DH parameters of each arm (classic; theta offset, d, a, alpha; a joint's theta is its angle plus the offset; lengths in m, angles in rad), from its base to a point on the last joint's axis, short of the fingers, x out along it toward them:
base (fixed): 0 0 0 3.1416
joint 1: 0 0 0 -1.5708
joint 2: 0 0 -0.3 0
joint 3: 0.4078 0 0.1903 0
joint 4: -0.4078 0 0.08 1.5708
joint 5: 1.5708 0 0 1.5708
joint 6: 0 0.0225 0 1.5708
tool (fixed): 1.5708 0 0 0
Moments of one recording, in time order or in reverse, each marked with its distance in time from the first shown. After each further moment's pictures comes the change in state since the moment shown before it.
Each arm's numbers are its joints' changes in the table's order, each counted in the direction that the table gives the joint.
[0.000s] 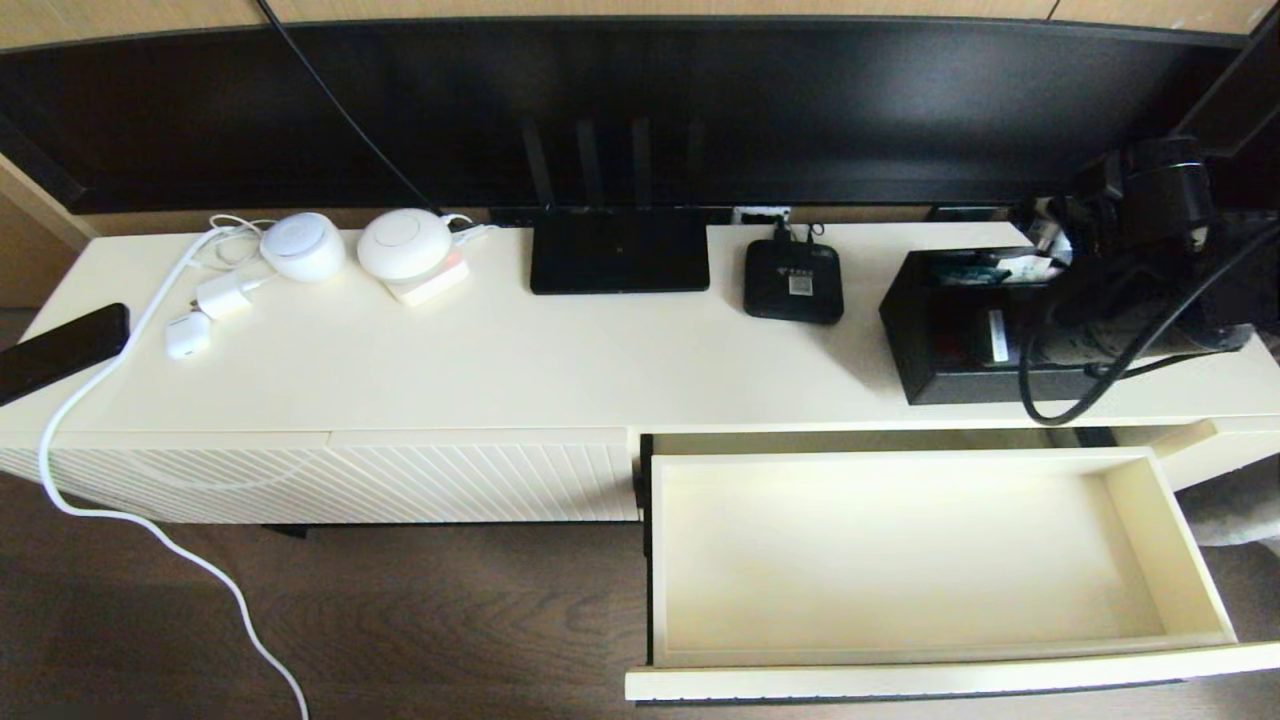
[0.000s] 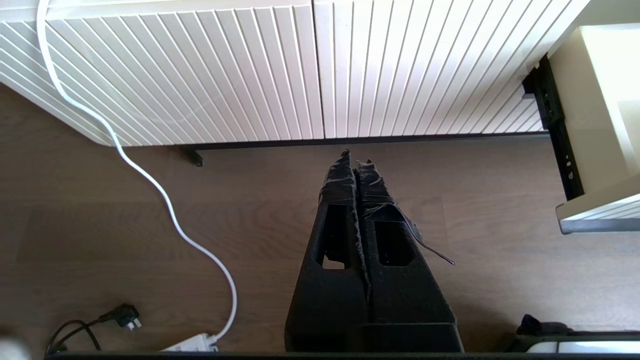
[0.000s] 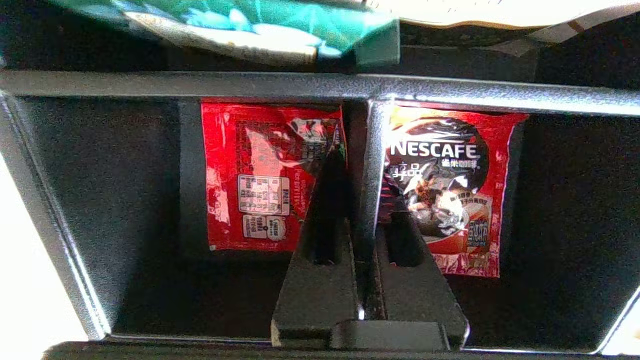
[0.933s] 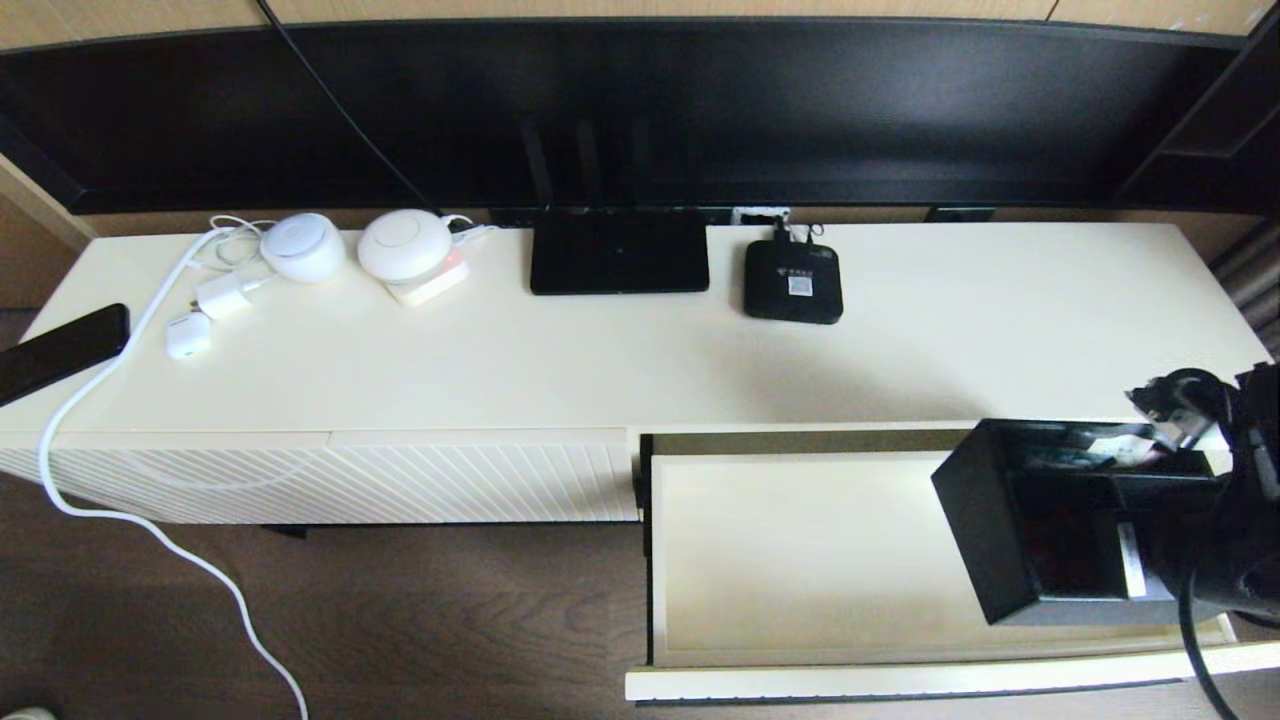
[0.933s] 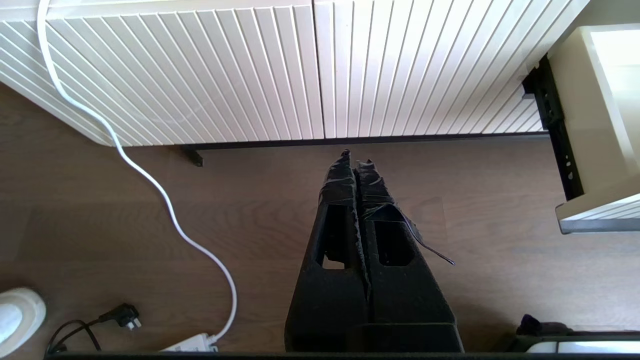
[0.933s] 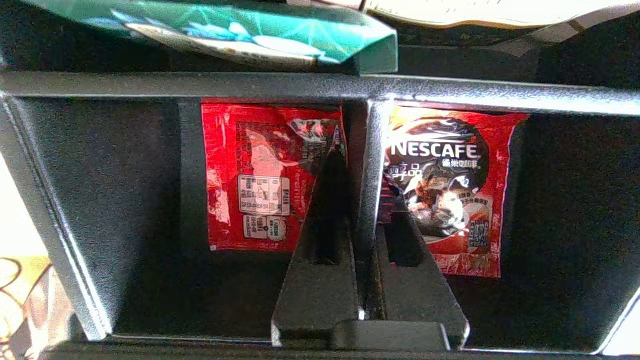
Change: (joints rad) left arm 0.000 0.000 0.000 0.000 0.000 0.000; right arm -0.098 0.440 -0.690 0.057 -0.009 0.164
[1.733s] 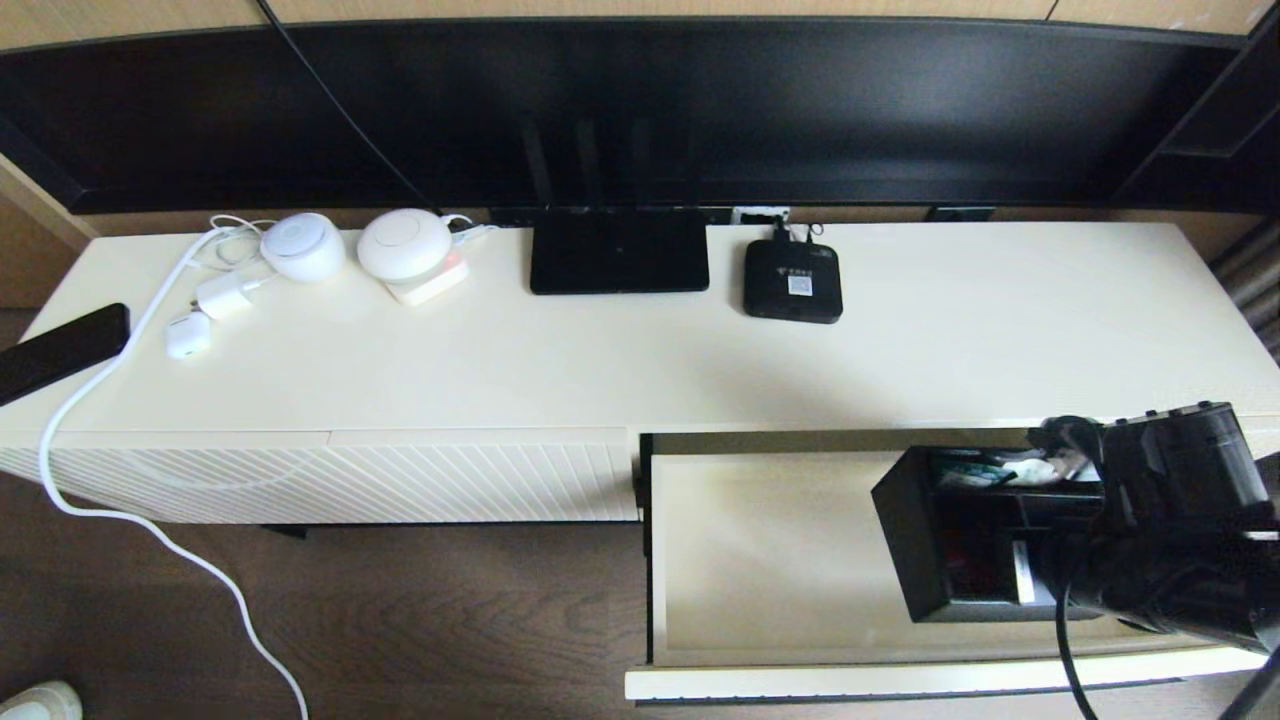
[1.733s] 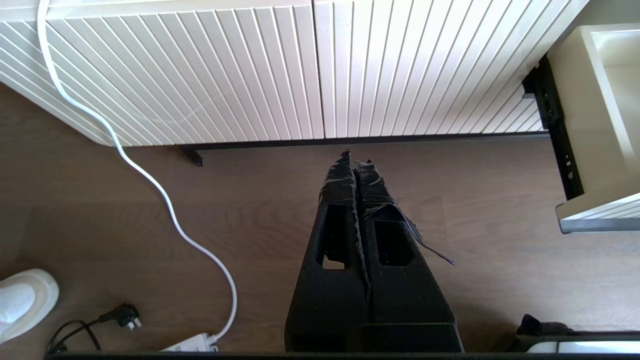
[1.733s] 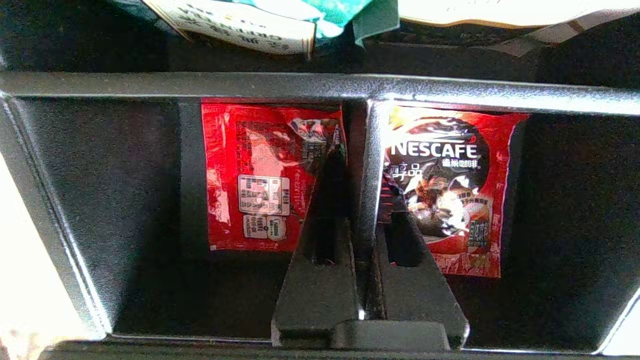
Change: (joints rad) left arm 0.000 0.000 0.000 0.000 0.000 0.000; right arm -0.027 -0.222 -0.149 0.395 -0.023 -0.013
